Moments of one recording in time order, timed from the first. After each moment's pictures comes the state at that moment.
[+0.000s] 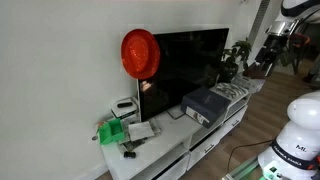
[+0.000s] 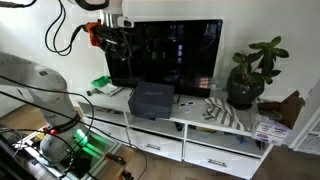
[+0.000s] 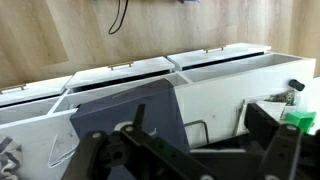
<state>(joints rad) -0.14 -0.80 -0.36 -2.57 -0.07 1.73 -0.38</state>
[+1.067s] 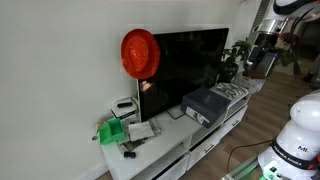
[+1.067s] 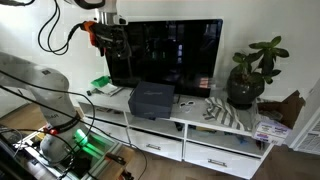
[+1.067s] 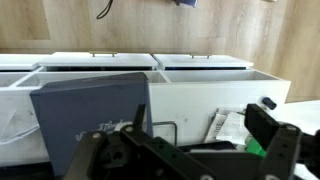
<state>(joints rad) -0.04 -0.81 -0.29 -2.57 -0.01 1.73 -0.44</state>
